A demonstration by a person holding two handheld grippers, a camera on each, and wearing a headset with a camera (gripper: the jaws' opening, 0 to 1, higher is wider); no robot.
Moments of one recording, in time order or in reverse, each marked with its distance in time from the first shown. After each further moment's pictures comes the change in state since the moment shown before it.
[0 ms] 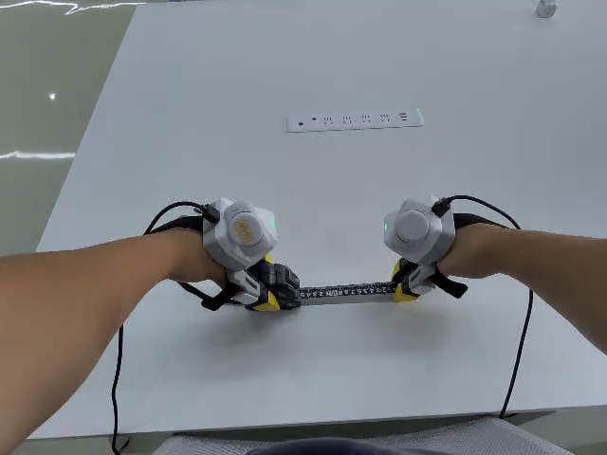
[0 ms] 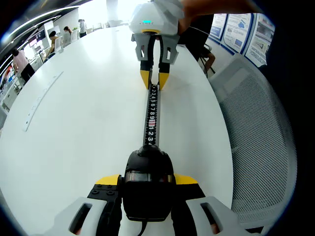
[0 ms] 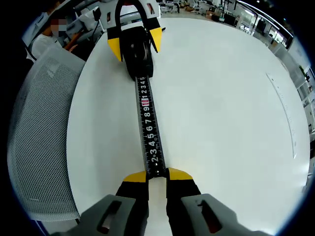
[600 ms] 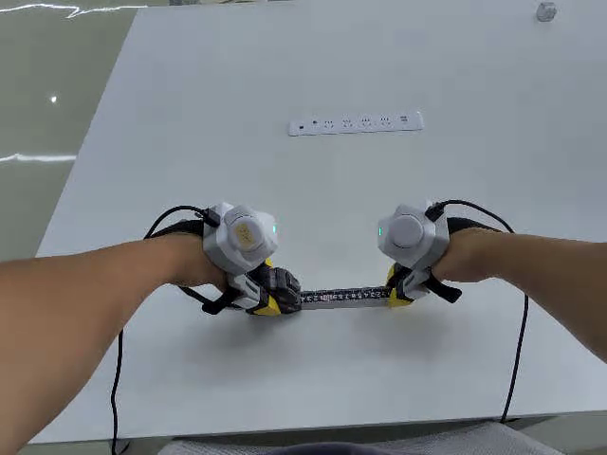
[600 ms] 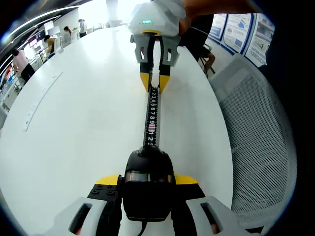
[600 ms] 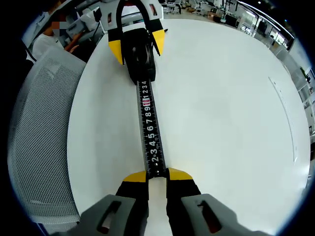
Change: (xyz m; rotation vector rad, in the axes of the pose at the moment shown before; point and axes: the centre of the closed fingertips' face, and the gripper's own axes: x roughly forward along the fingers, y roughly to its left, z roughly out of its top) left arm 0.000 0.000 0.000 -0.001 -0.002 0.000; right arm 0.003 0.003 0.009 -0.007 -0.005 0.007
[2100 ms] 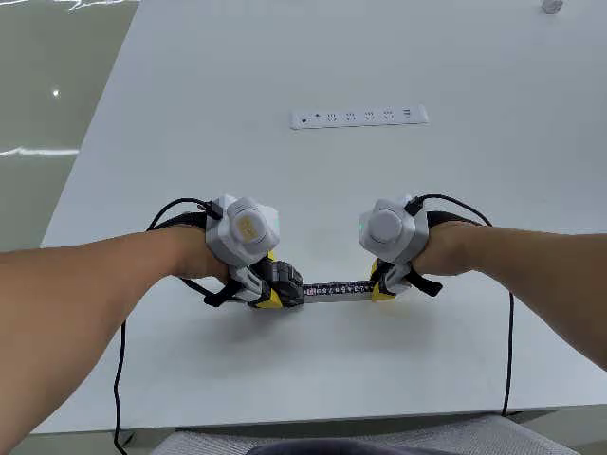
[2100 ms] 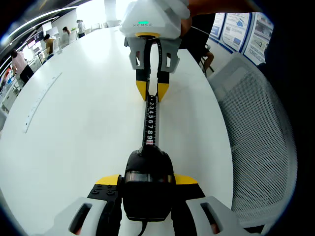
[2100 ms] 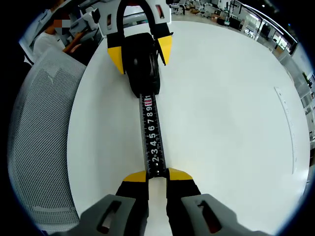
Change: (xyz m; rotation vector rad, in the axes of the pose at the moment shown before) left arm 0.000 -0.001 0.000 0.015 0.006 -0.003; right arm 0.010 0.003 0.027 -0.030 -0.004 0.007
